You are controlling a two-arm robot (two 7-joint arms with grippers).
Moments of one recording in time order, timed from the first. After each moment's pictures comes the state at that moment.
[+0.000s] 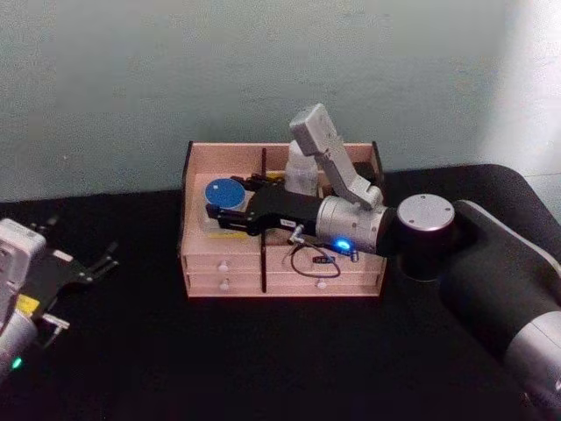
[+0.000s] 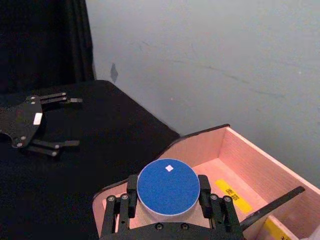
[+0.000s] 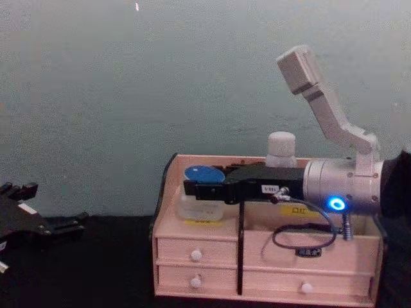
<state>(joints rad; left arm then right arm) -0.20 0.60 0.45 -1.41 -0.25 -0.12 0.03 0.77 0.14 -0.56 -0.74 0.32 -0.08 0.70</state>
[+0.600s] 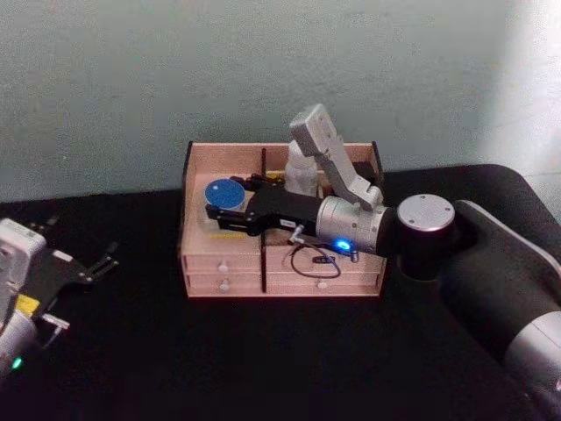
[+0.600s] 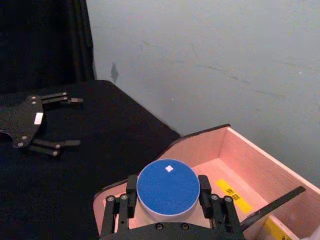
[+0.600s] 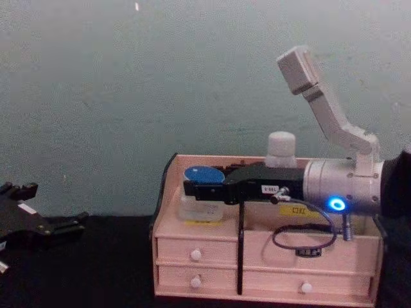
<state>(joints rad) -0.20 0.60 0.45 -1.41 -0.25 -0.12 0.03 0.77 0.14 -0.57 -0.74 0.33 -0.08 0.70</state>
